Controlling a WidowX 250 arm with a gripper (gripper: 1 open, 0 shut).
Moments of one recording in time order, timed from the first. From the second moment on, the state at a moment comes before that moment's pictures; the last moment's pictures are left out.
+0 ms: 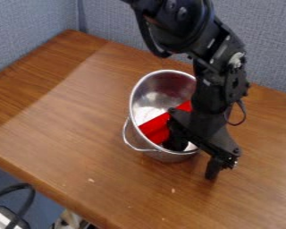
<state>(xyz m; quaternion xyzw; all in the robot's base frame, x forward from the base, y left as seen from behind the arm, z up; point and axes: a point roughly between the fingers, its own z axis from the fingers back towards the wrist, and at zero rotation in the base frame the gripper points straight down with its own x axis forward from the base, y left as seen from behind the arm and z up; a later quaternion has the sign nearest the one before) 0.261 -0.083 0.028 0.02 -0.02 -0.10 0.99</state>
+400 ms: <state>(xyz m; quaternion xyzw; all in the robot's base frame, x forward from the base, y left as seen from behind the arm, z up) 0.275 -0.069 0.024 0.02 -0.03 -0.16 0.99</state>
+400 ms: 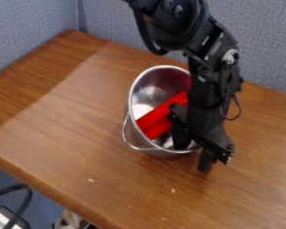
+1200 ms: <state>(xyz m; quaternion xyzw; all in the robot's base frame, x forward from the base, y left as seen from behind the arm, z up) 0.276 -0.074 0.036 0.01 -0.05 -0.18 0.98</state>
